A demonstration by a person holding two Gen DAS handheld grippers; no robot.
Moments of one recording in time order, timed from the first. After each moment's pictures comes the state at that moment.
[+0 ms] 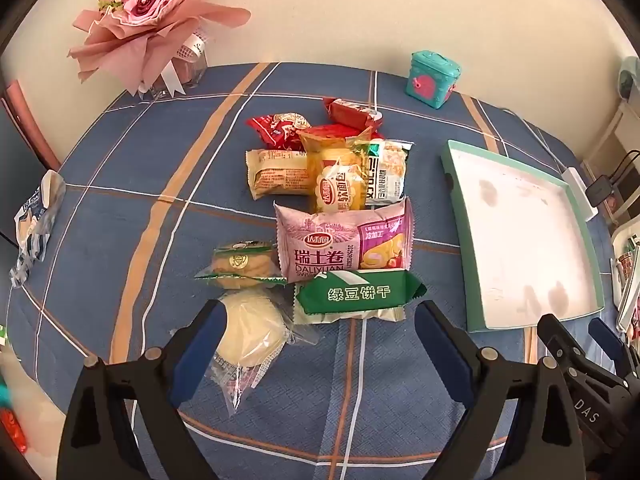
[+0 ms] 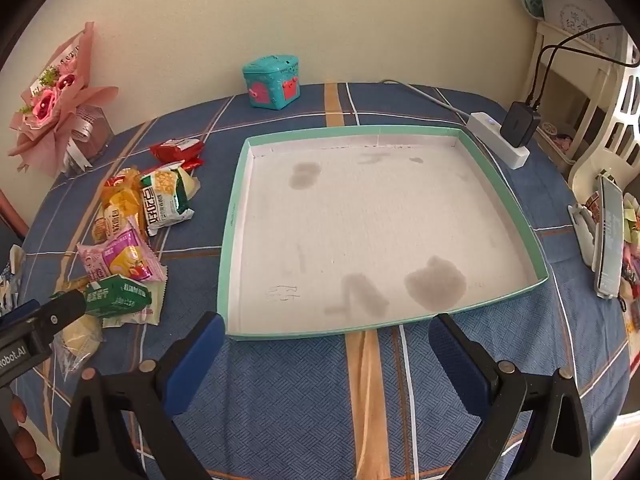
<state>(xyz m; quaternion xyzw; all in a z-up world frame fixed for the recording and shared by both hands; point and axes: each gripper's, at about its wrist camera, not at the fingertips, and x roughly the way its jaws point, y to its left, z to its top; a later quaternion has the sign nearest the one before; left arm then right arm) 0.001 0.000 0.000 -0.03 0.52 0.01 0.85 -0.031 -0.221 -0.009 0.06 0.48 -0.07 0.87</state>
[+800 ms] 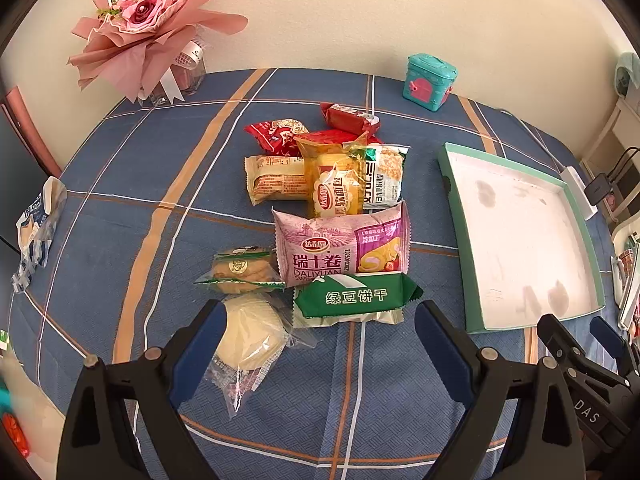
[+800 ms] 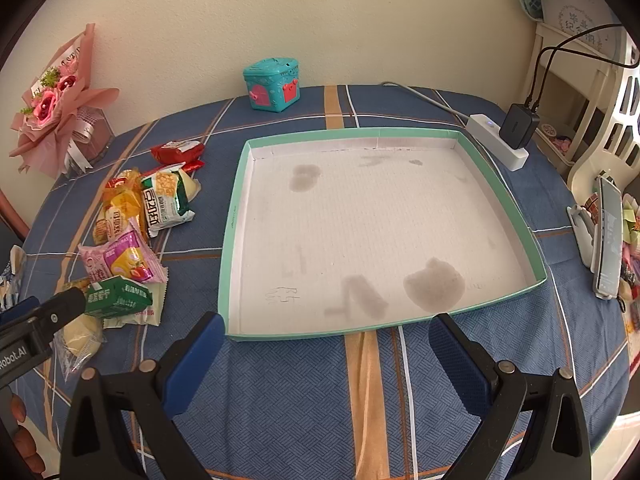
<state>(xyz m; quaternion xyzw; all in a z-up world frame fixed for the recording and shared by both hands) -0.002 -0.003 0.005 -0.02 0.51 0.01 0.86 -0.031 -0.221 -0.008 0.06 0.47 -0.07 0.88</state>
